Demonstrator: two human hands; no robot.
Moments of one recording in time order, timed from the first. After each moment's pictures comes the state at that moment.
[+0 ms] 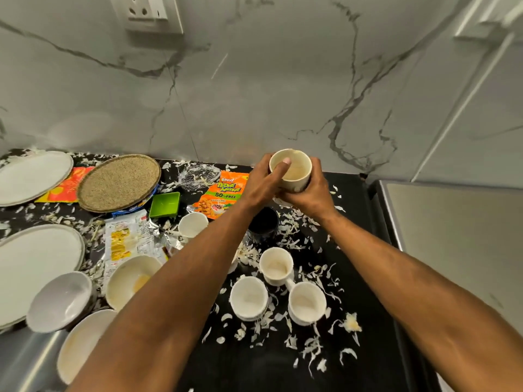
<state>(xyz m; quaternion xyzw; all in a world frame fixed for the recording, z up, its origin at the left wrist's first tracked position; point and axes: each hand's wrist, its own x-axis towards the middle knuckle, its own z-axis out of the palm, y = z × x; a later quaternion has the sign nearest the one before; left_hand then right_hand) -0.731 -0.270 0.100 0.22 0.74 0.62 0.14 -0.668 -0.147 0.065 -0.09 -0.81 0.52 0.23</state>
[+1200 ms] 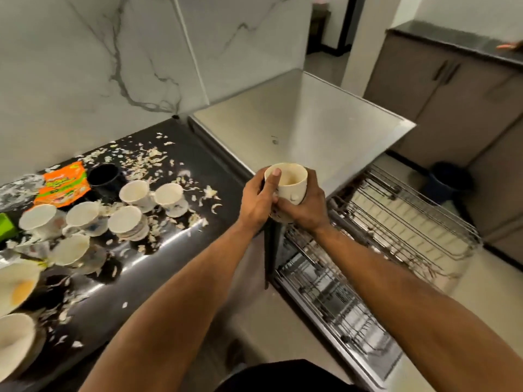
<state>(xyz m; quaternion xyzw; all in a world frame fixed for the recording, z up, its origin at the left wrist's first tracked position) -0.342 -0.281 0.045 0.43 0.54 0.62 0.37 -0.219 -0.248 0.037 -0.45 -0.70 0.35 0.43</state>
